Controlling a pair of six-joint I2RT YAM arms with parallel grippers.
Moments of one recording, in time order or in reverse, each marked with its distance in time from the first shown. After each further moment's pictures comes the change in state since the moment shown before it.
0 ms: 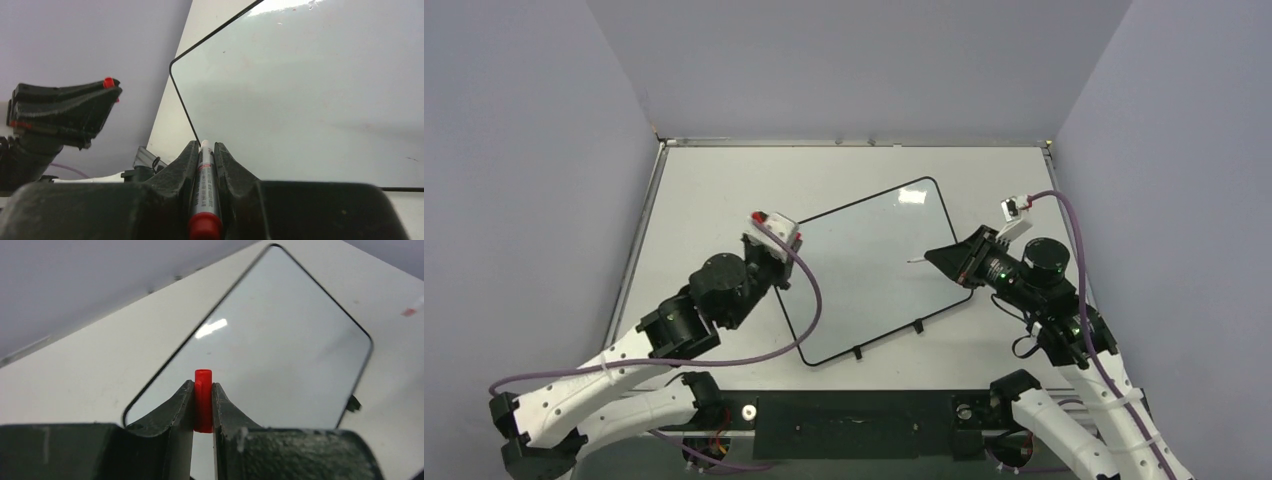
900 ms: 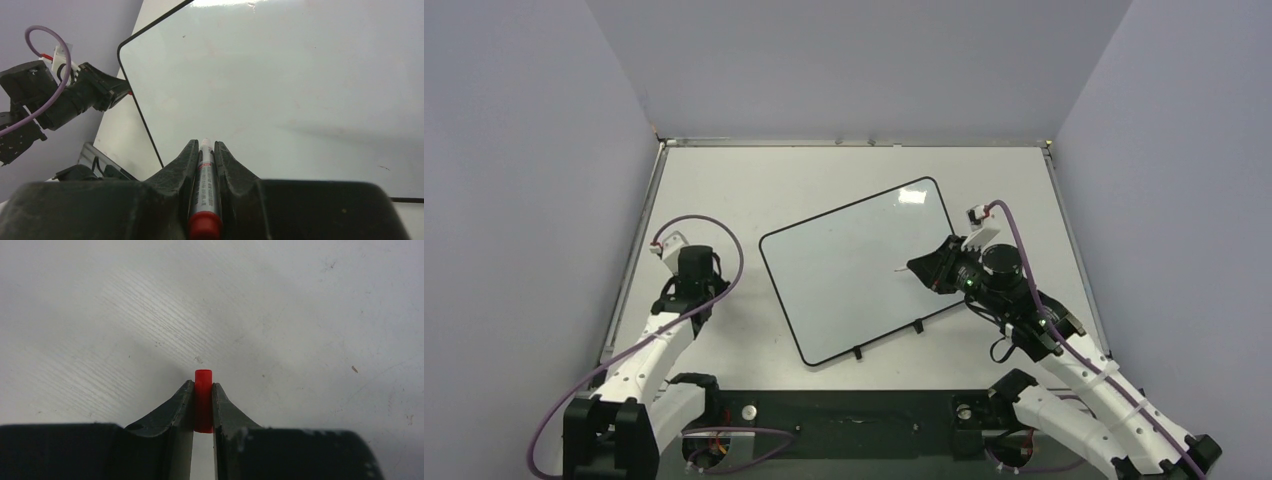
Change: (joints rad) left arm 0.953 0.152 -0.404 -0.083 0.080 -0.784; right arm 0.212 0.055 -0.121 0.125 0.254 -0.116
